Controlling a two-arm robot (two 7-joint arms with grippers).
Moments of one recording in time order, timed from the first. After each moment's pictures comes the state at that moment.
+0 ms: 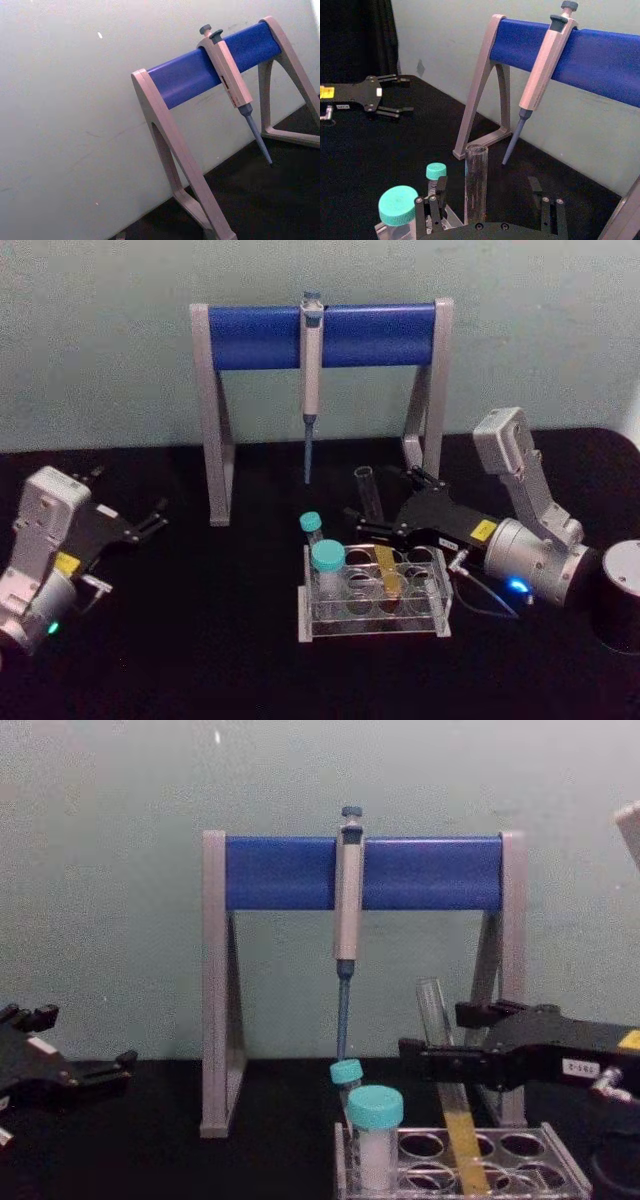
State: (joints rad) left arm -0.20 0.60 0.45 -1.41 -0.25 -0.12 0.03; right arm 0.35 0.44 -0.47 -1.40 0.38 0.06 0.52
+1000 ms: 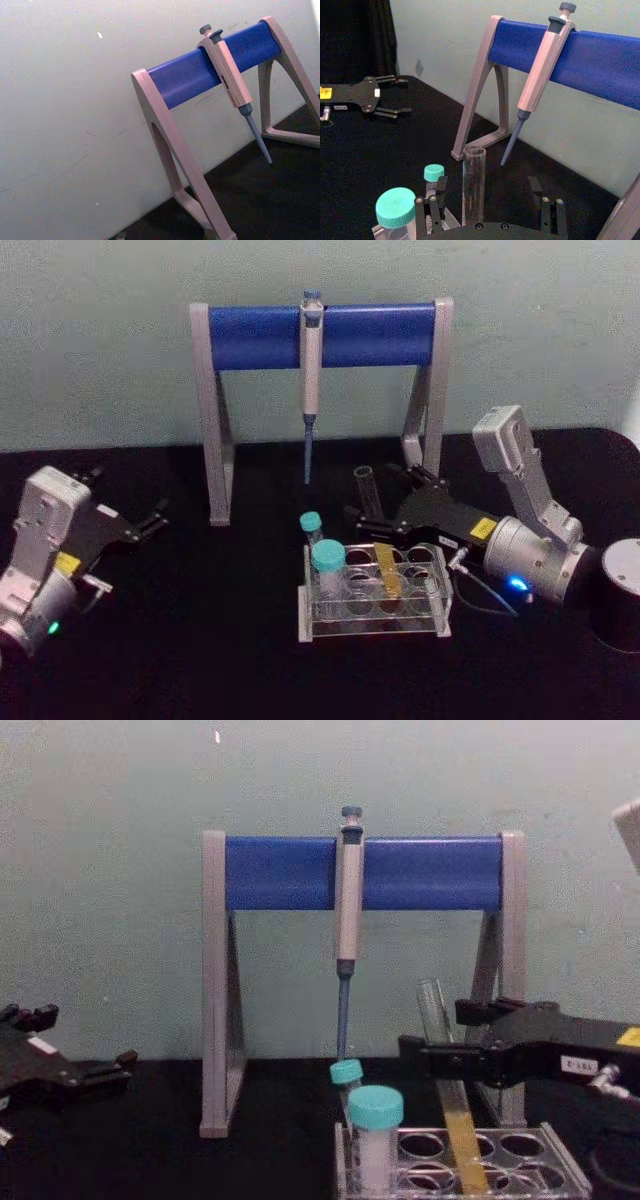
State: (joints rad) left arm -0.20 0.60 0.45 -1.41 -0.25 -0.12 0.03; right arm 0.35 0.44 -0.46 -1.40 0.37 0.06 0.51
